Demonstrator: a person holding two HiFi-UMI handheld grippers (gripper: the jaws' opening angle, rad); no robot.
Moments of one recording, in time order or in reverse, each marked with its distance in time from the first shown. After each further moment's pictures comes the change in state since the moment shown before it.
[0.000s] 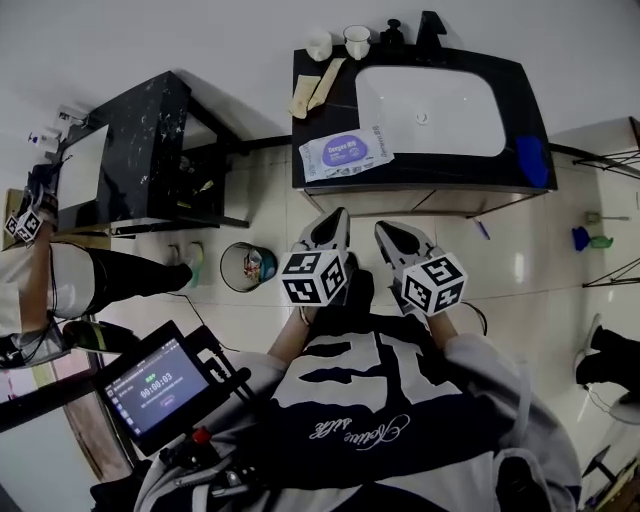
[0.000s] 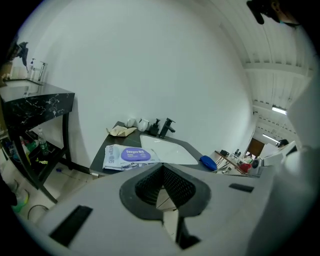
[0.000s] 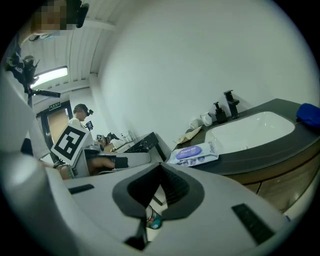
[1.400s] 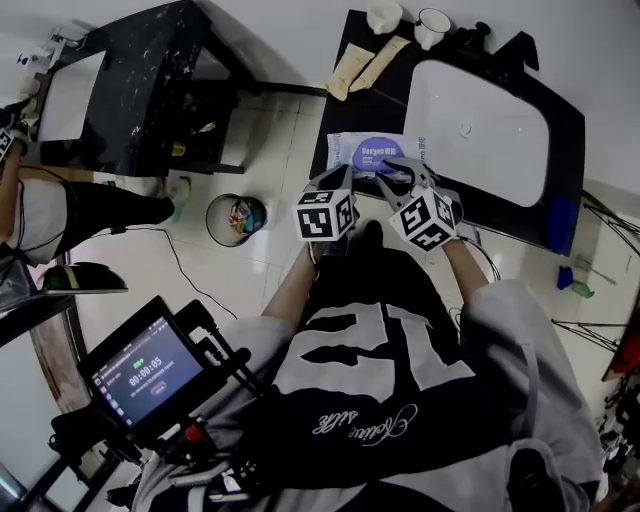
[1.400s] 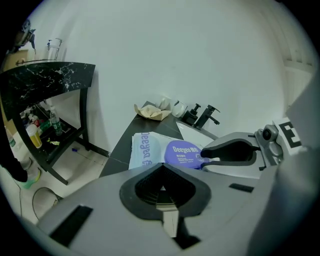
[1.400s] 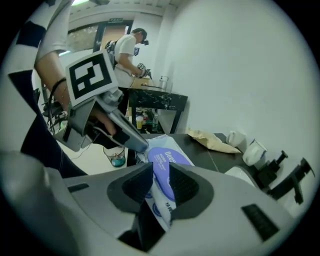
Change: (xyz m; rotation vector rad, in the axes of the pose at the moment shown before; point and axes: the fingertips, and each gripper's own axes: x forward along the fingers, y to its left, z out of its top) left arm 0.119 0.142 -0.013 -0.206 0.163 0.217; right arm 0.185 -0.079 0.004 -0.913 0.480 0.197
